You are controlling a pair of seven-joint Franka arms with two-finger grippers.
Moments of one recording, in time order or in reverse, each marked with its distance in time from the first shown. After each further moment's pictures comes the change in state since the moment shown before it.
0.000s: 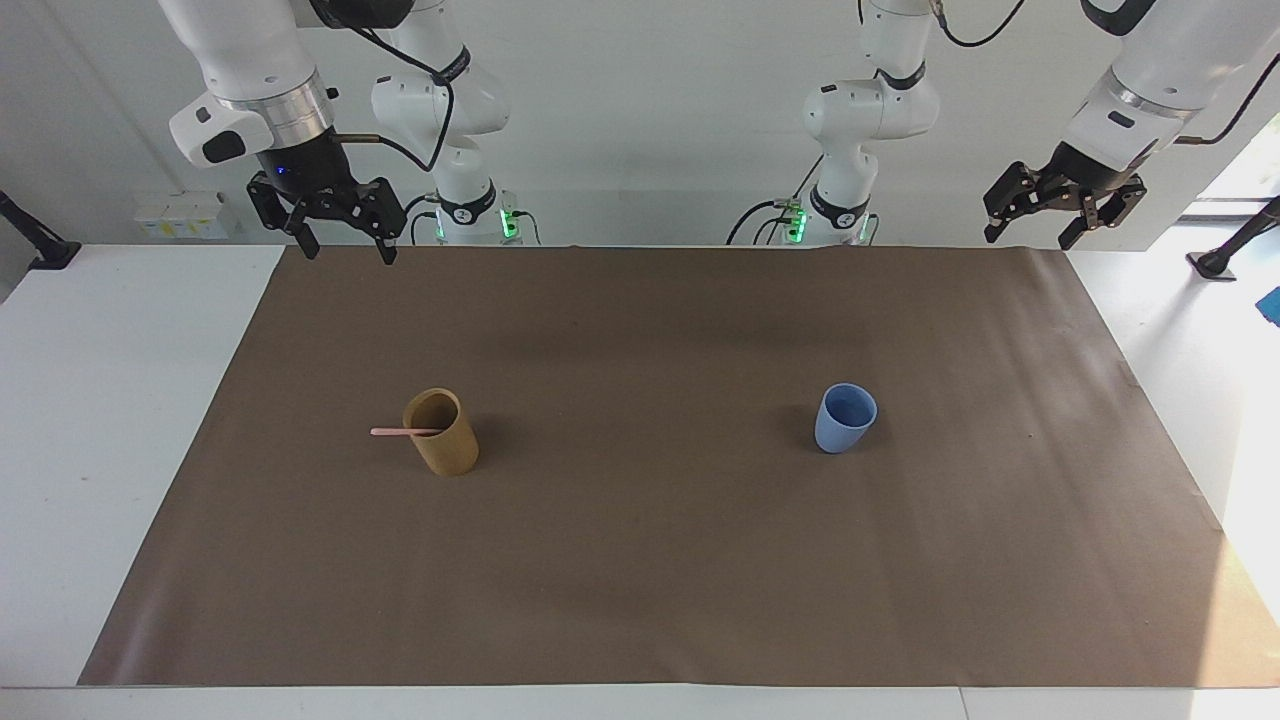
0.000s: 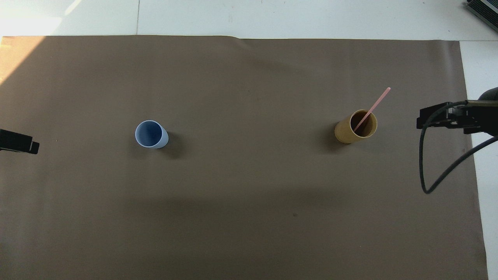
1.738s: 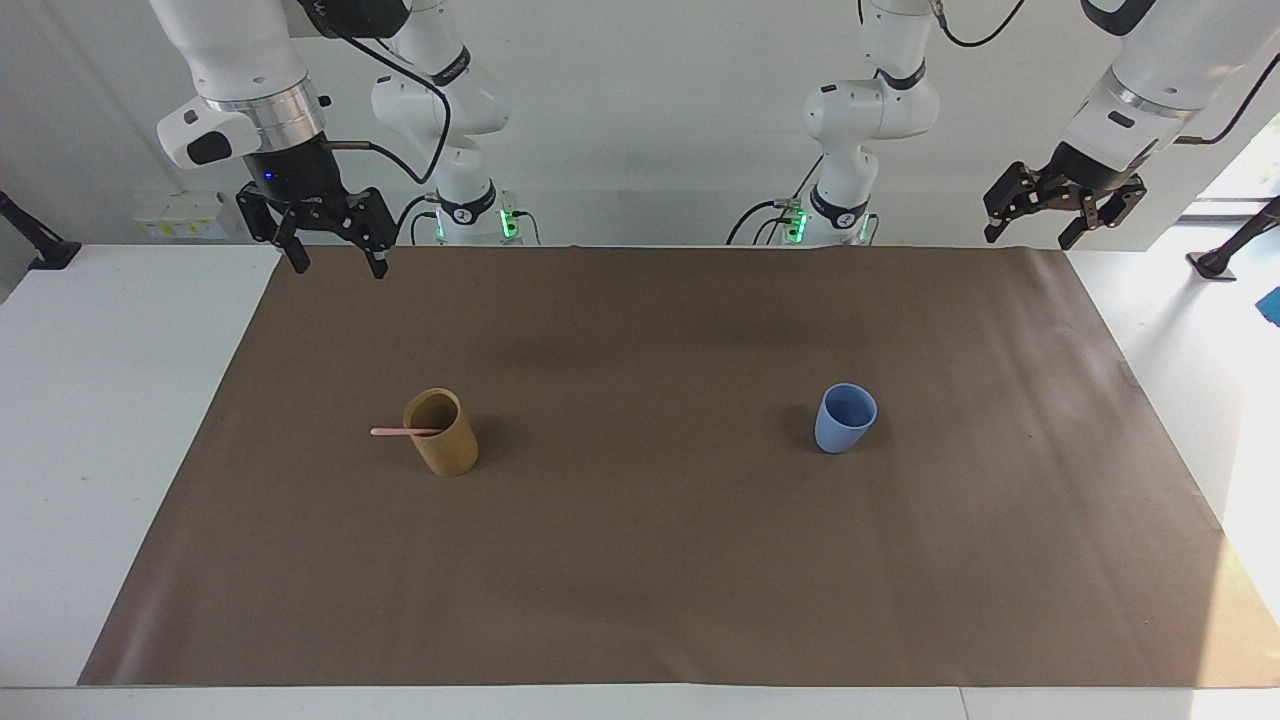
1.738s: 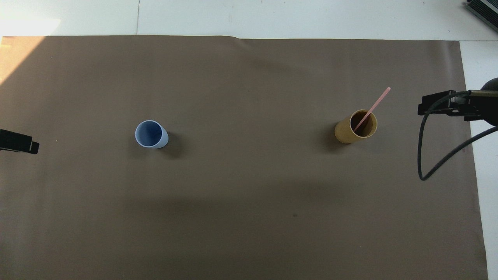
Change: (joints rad) left arm 0.000 0.000 0.000 0.000 0.000 0.000 -0.001; right arm -0.005 0.005 -0.005 -0.018 0.002 0.113 0.001
